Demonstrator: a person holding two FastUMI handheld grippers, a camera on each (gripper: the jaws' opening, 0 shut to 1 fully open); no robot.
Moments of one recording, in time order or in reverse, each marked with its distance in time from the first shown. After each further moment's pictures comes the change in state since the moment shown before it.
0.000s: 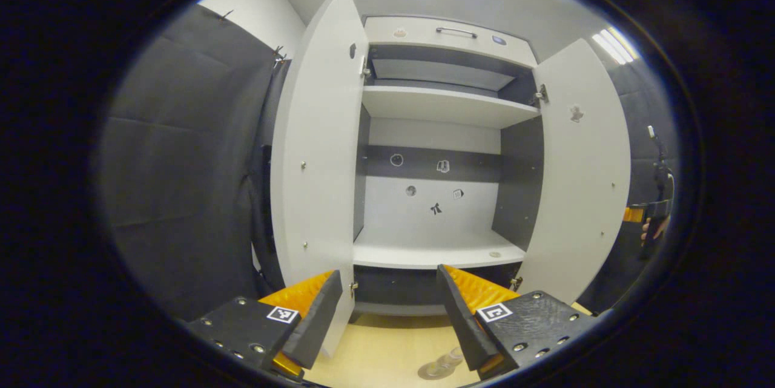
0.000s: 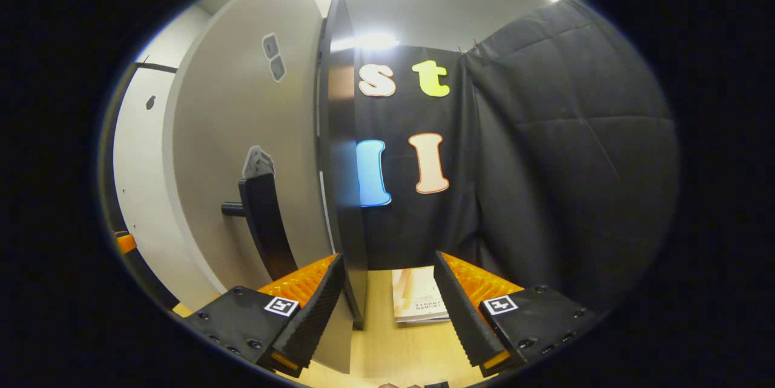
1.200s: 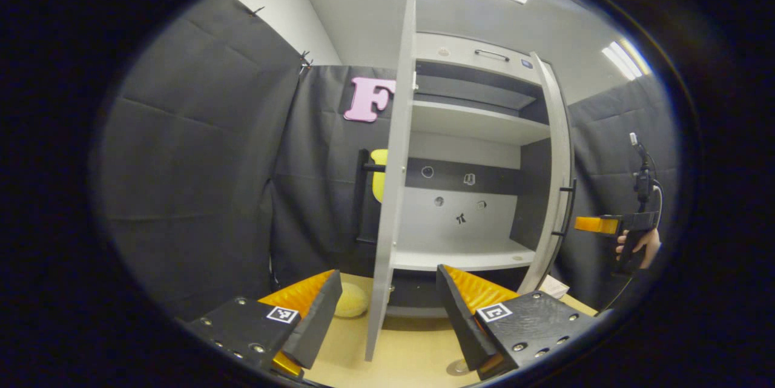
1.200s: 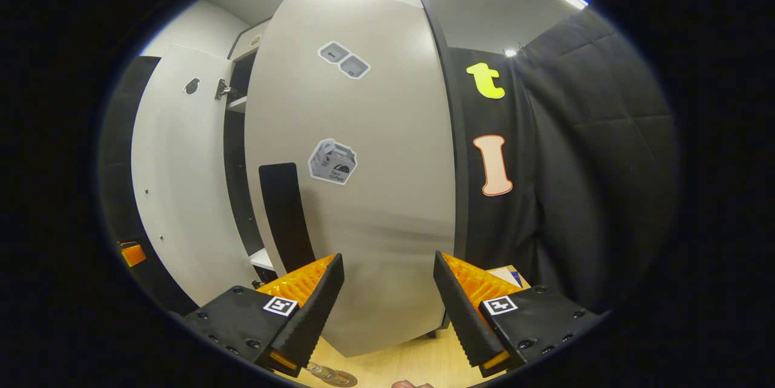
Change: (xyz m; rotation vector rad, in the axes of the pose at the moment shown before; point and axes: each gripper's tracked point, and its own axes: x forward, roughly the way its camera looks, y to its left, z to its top) left arm -0.034 0.114 0.002 -0.039 -0.074 0.051; right arm 0.019 0.178 -0.017 0.053 -0.021 0.173
